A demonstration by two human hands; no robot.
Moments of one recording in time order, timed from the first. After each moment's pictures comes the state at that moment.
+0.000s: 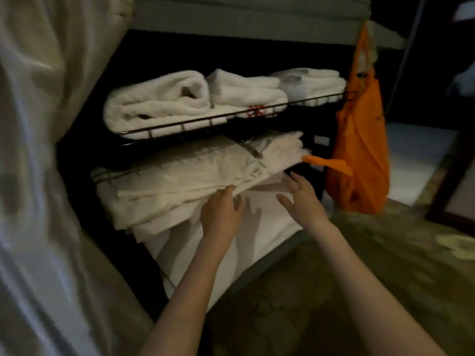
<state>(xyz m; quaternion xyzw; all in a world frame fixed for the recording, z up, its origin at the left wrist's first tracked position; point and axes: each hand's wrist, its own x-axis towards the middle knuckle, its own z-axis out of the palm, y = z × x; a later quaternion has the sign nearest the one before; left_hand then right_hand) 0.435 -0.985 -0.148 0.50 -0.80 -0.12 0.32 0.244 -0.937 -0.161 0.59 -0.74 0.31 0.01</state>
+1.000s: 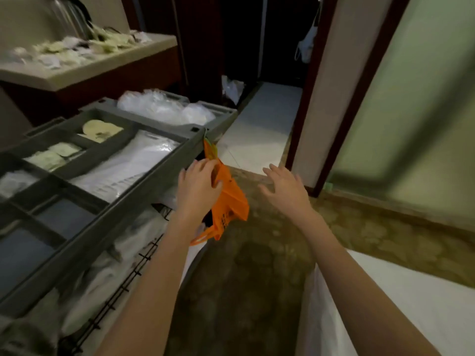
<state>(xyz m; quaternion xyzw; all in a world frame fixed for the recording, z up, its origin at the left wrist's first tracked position) 0.243 -0.890 0.354 0.27 -0.93 -0.16 0.19 0.113 -0.733 0.342 0.39 -0.90 0.16 -0.03</state>
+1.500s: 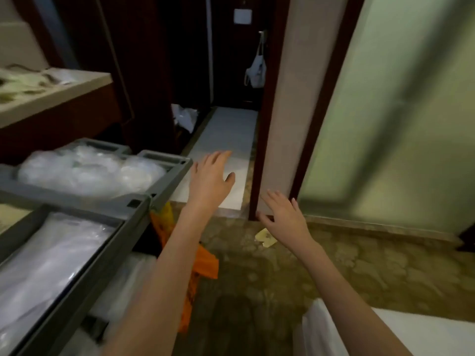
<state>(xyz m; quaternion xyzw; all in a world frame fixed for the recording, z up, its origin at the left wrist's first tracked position) -0.023 -0.958 0.408 0.13 -0.95 -0.19 0.21 -0.072 -0.778 0.349 0.31 -0.94 0.16 -0.02</state>
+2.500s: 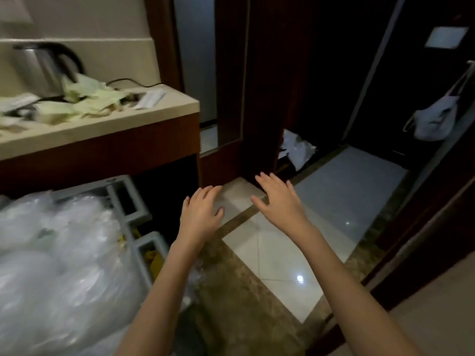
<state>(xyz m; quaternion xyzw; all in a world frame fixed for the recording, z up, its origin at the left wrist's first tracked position) -0.415 -1.291 0.356 0.49 -0.84 -0.15 0.20 -0.592 -1.227 0.376 0.63 -0.75 0.19 -0.02</state>
